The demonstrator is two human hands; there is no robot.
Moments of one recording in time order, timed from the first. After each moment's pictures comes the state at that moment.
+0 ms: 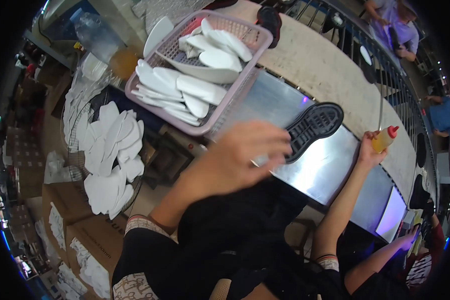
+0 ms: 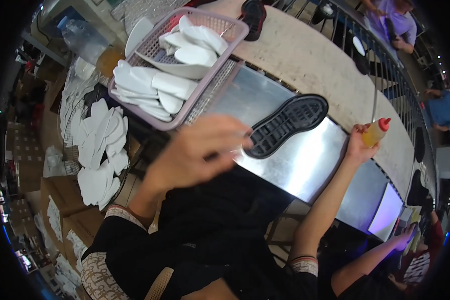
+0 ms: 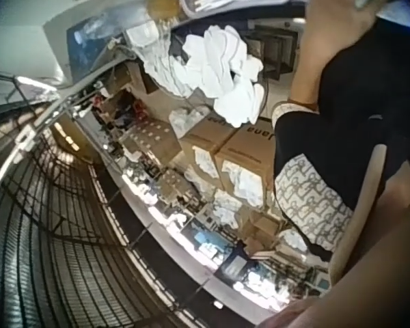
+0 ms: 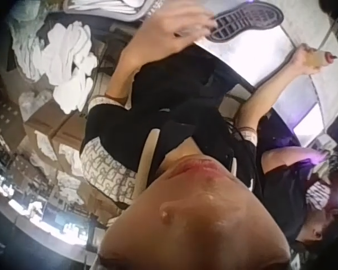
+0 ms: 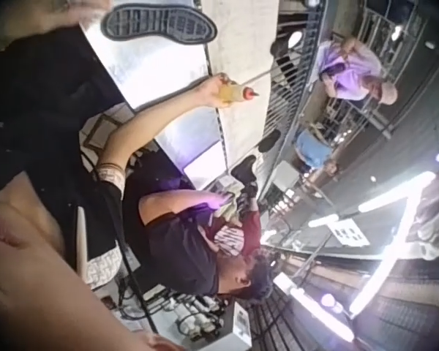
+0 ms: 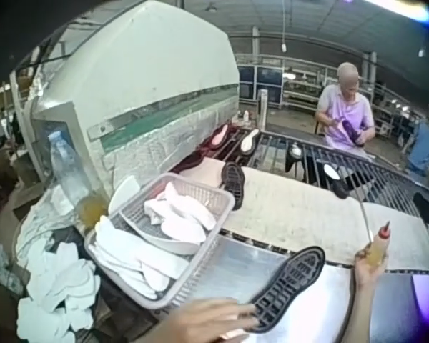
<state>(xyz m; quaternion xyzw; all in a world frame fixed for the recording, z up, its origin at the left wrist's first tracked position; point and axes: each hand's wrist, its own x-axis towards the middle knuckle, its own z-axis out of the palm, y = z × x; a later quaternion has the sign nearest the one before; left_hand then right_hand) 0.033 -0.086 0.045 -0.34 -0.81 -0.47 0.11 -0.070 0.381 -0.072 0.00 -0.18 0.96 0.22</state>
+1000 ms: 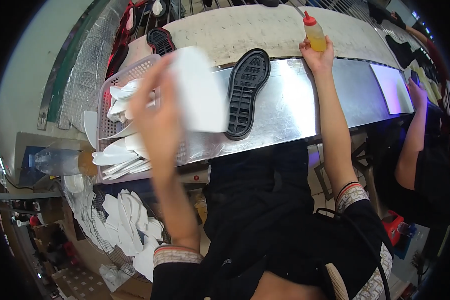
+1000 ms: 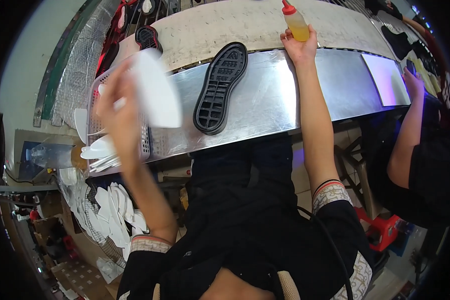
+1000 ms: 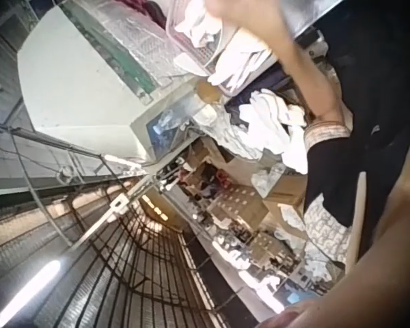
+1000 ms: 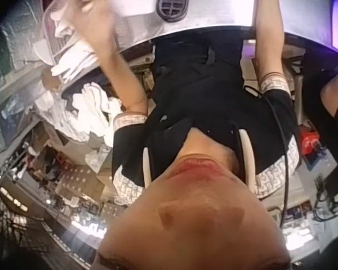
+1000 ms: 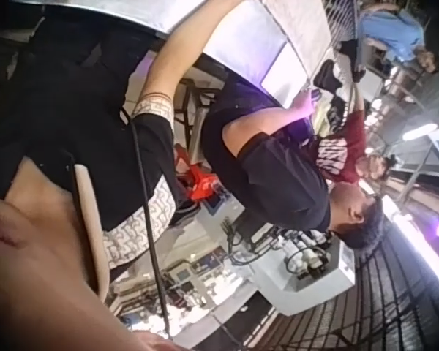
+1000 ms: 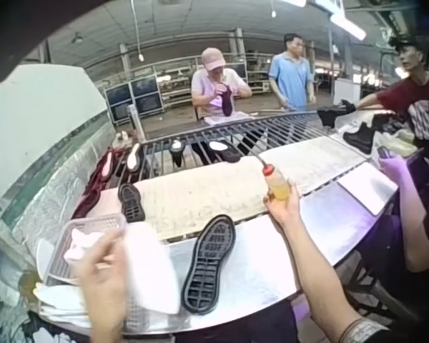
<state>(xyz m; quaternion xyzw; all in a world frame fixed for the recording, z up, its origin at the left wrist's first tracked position) -0.028 -0.041 0.079 -0.22 -0.80 -0.53 0.20 -0.051 0.367 -0.057 -0.03 -0.21 0.94 0.27</state>
